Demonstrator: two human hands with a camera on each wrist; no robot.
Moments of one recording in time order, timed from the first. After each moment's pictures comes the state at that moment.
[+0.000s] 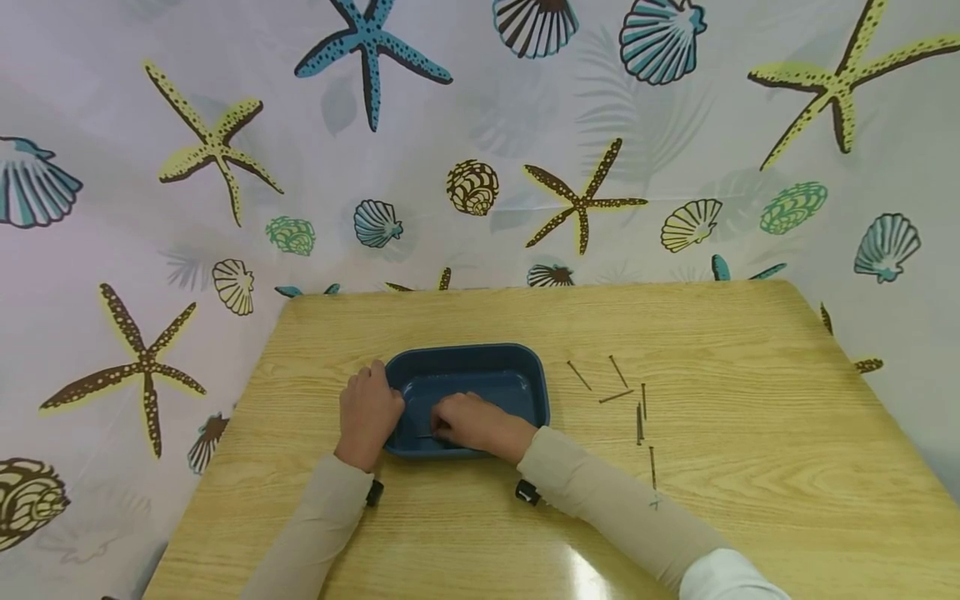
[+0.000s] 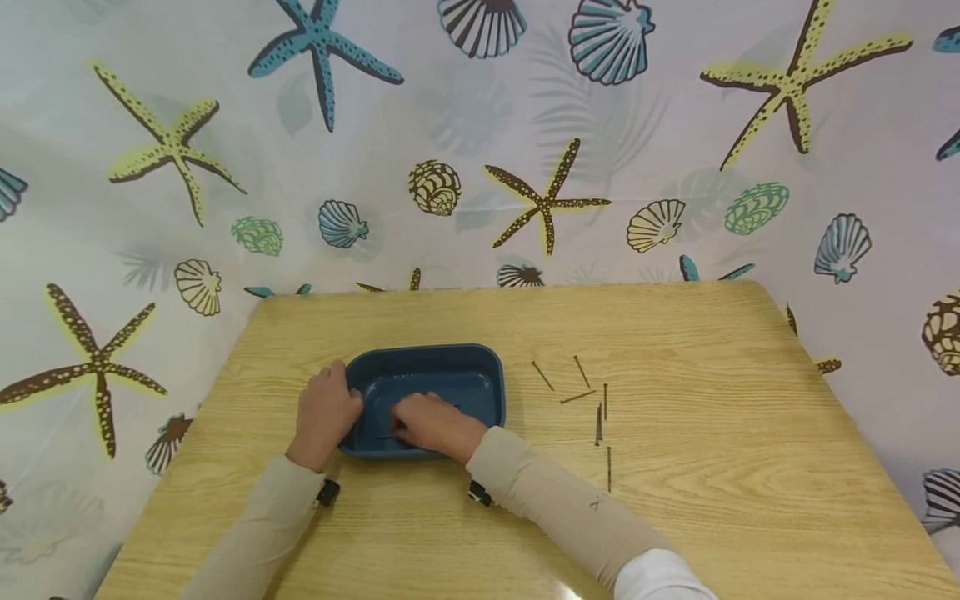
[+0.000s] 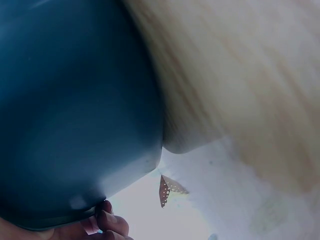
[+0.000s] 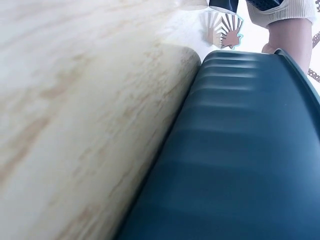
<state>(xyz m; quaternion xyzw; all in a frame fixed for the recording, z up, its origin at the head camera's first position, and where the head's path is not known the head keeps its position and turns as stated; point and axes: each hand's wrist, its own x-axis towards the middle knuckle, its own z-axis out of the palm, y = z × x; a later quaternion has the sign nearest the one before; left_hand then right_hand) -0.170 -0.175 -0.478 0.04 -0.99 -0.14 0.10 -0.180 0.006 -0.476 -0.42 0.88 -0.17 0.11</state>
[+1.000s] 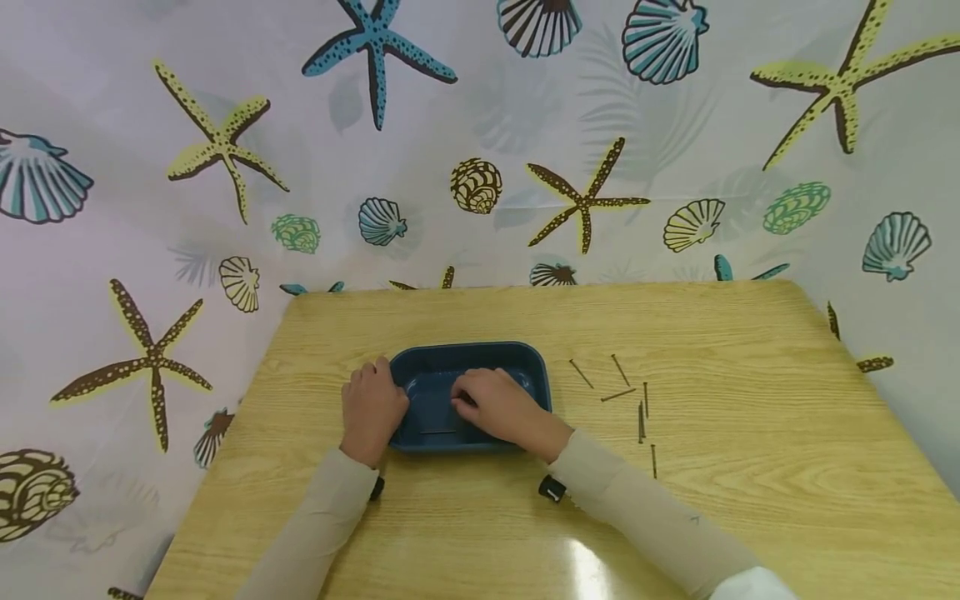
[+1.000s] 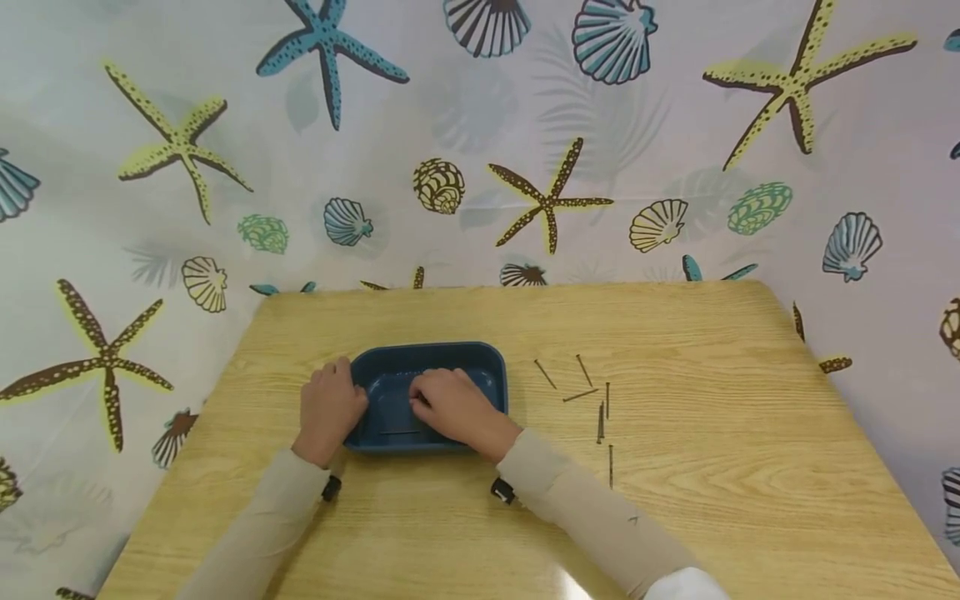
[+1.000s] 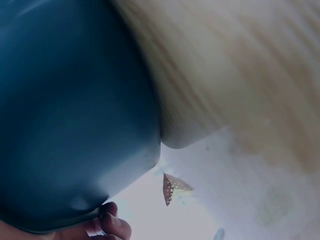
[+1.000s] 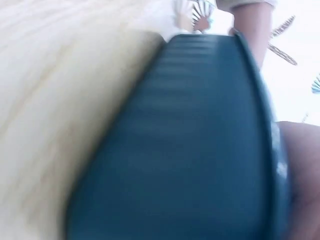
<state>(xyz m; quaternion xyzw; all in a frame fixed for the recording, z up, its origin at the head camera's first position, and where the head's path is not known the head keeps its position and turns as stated) -0.167 -0.171 -0.476 0.04 -0.99 -0.11 0.11 -0.176 0.042 -0.455 -0.38 0.90 -0.21 -0.03</state>
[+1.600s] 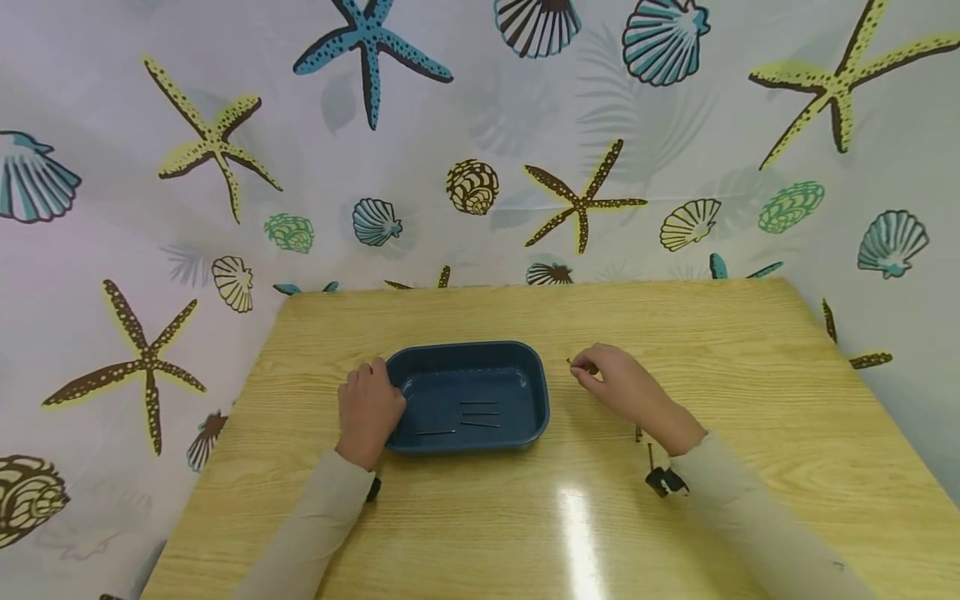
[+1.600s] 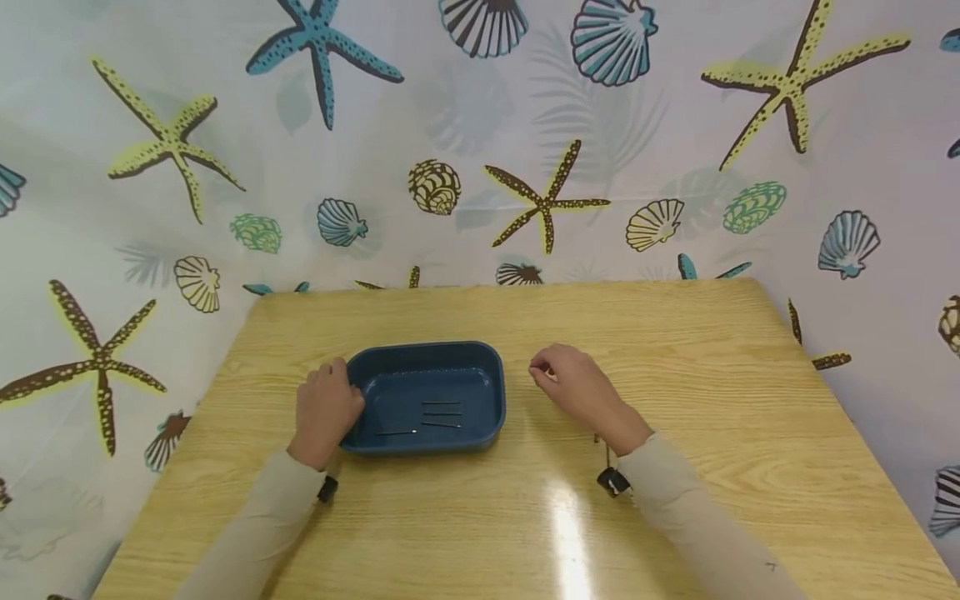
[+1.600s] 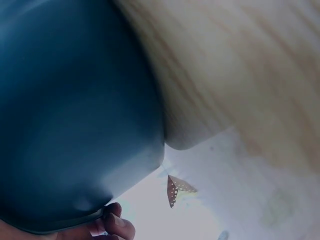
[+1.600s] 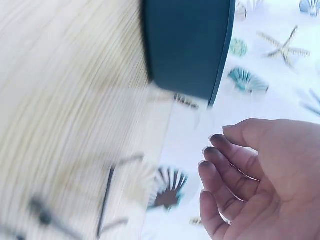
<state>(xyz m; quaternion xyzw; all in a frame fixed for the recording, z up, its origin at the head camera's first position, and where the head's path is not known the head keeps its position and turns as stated) -0.170 -0.172 -0.473 0.03 -0.99 -0.10 0.11 -0.185 0.192 -0.432 -0.22 0.94 -0.26 0.00</state>
